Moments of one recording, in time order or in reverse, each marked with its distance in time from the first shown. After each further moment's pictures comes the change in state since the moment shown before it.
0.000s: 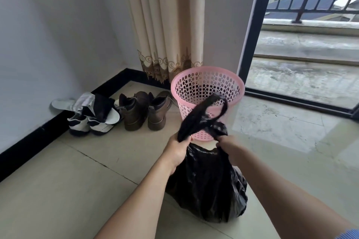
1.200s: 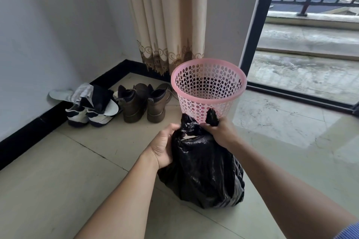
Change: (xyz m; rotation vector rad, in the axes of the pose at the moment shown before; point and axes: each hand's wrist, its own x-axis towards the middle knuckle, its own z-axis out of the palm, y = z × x) left_hand 0.005 -0.007 -0.030 -0.569 -0.420 -0.316; right_hand -0.018 -0.018 0.006 -0.346 -0.003 -0.475
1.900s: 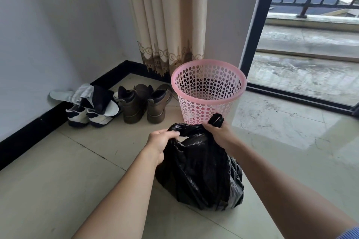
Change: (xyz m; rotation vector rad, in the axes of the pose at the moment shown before) left_hand 0.004 0.005 0.000 0.132 0.524 0.130; right_hand 0.001 0.010 0.007 0.328 -0.030 0.112
